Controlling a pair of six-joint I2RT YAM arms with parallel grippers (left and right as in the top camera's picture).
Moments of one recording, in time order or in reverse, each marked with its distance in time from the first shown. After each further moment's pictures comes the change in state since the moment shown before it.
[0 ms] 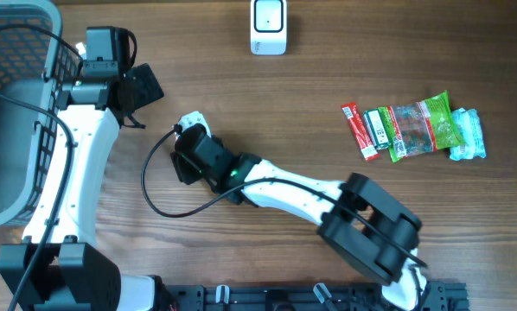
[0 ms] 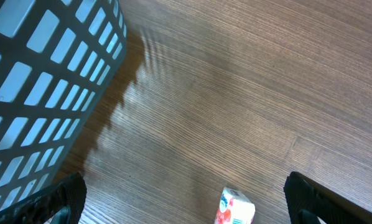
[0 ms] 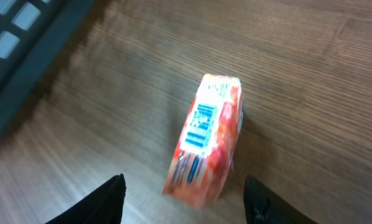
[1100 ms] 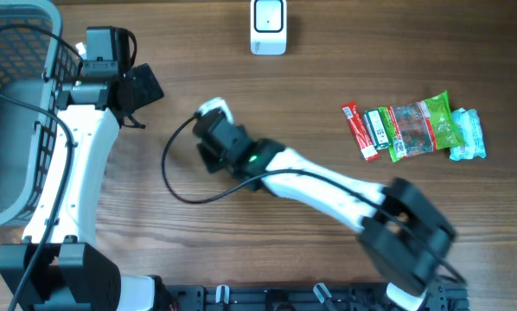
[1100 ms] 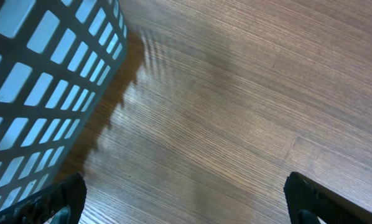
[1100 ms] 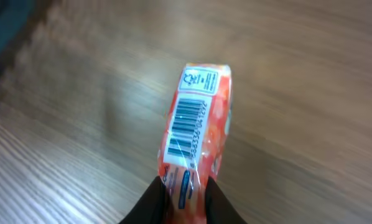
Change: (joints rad) left arm 0.000 0.000 0.000 0.000 0.000 0.000; right arm -0.092 -0.201 -0.005 -0.327 0.064 -0.084
